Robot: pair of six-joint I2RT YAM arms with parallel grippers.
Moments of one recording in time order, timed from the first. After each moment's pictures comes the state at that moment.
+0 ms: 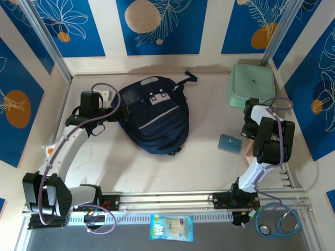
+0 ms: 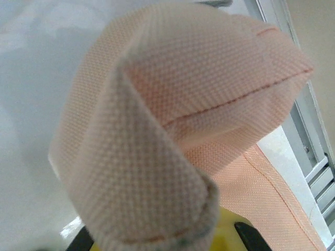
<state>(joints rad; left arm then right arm) -0.13 1.24 1.02 -0.52 0.20 -0.18 -0.21 1.78 1.12 -0.91 0.45 0.39</state>
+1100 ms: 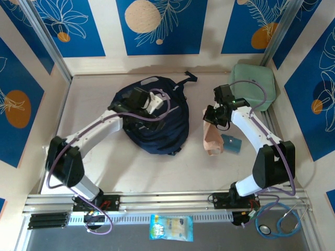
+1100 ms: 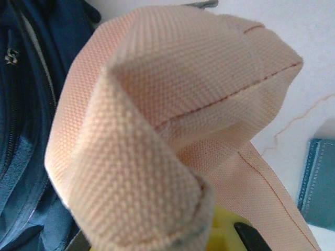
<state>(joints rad) -0.61 1.62 1.33 -0.65 0.09 0.15 0.23 1.47 1.18 -0.83 -0.14 0.58</state>
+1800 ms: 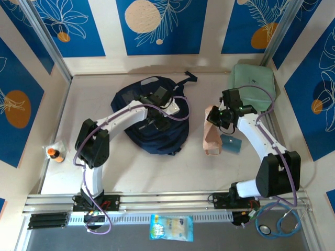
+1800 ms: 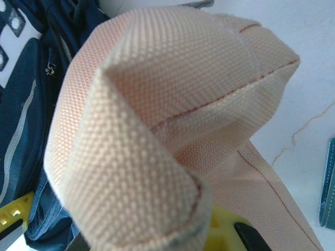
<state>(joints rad) -0.71 1.94 1.65 -0.87 -0.08 0.37 0.15 1.37 1.07 -0.72 -0.25 0.61</state>
